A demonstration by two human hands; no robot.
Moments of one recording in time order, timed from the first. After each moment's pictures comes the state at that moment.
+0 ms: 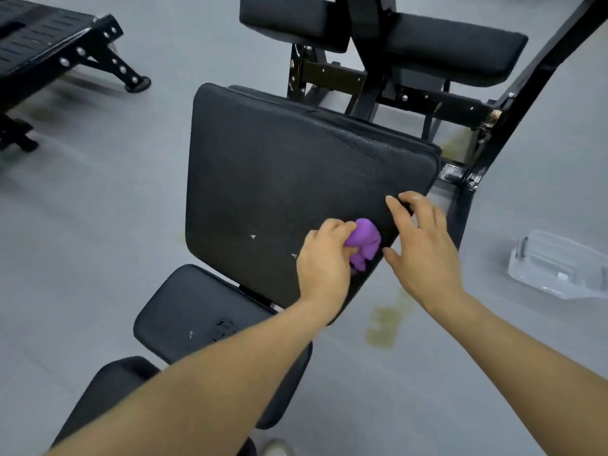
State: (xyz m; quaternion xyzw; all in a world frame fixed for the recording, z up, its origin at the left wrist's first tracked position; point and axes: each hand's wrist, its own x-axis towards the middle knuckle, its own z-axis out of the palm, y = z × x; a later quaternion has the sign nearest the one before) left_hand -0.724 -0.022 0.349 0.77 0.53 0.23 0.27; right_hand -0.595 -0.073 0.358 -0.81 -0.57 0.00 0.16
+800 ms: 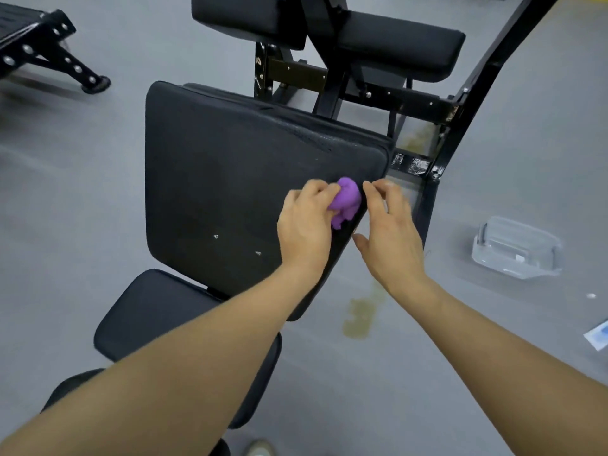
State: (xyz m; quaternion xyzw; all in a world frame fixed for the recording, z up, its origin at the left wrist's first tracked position) left_hand -0.684 -0.005 0.372 0.79 0.51 0.27 0.22; right_hand -0.586 -0.079 0.368 -0.82 -0.54 0.03 0.20
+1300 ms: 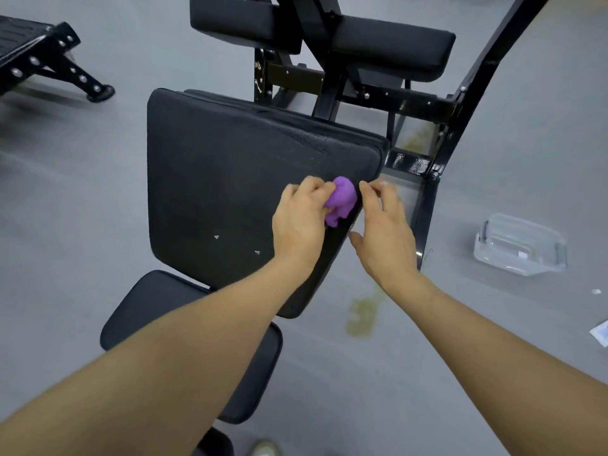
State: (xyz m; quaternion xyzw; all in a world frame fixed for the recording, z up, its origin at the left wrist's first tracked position) left_hand -0.689 -0.001 0.373 0.84 0.47 0.23 0.17; right_hand -0.589 -0.080 0.368 -0.83 -0.52 0.06 0.21
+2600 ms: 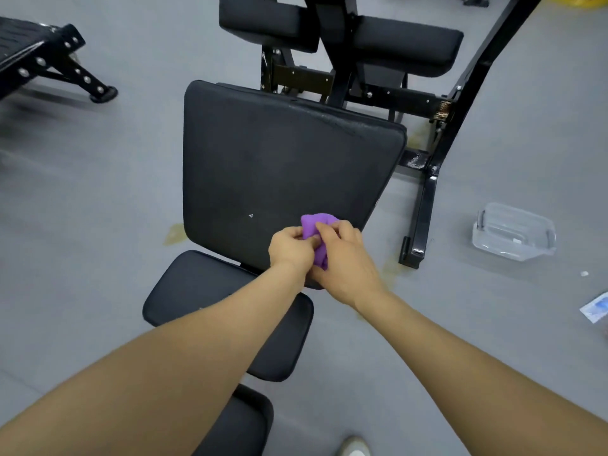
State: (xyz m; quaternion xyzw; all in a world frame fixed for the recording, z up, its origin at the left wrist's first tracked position) left_hand -0.780 -0.035 0.356 0.48 0.63 0.20 0.58; right_hand -0.713 -0.106 0.377 -0.79 -0.54 0.23 0.17
